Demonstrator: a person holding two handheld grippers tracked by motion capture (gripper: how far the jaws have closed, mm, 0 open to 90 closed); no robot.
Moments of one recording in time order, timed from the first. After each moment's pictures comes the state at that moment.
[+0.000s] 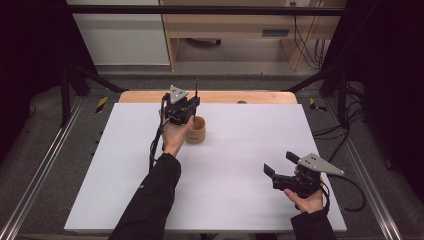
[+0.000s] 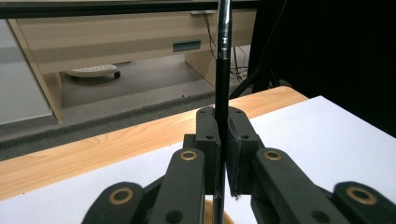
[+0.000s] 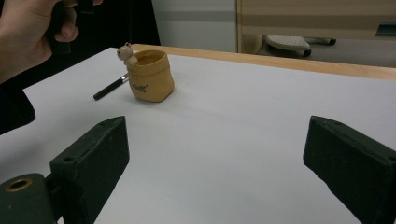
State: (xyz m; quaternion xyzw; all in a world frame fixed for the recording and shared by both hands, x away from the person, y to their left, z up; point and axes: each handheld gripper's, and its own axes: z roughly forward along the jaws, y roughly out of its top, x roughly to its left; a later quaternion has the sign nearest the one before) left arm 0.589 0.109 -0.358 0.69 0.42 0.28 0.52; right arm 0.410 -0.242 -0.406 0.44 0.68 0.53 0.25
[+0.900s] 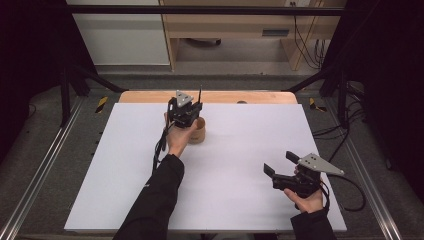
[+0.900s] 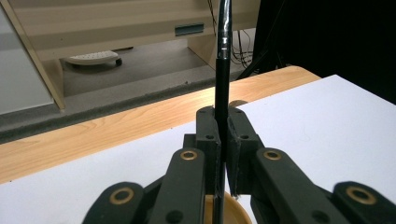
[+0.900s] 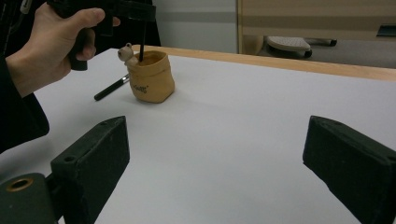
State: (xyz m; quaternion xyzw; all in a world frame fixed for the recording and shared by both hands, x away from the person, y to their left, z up) left arm 0.602 0.102 -0.386 0.71 0.42 0.28 0.49; right arm 0.411 -0.241 -0.407 0.44 0.68 0.53 0.25
